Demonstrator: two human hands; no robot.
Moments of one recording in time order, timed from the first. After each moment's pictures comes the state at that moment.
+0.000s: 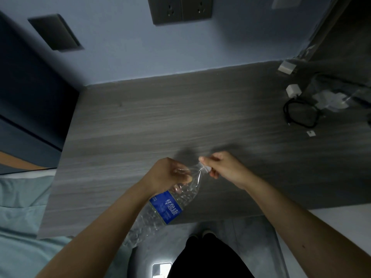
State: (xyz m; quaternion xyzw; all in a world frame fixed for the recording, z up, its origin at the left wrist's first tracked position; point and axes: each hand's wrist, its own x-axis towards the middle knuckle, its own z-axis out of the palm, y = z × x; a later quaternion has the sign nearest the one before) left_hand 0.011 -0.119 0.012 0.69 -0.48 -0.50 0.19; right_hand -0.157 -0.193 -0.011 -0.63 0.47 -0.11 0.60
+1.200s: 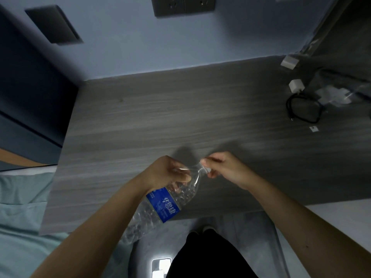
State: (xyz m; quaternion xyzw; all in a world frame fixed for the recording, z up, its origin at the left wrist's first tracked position) left_hand 0.022 -0.113 0.014 0.67 -0.47 -0.55 0.16; right_hand -0.155 -0.181 -0.014 -0.61 0.44 -0.12 0.65
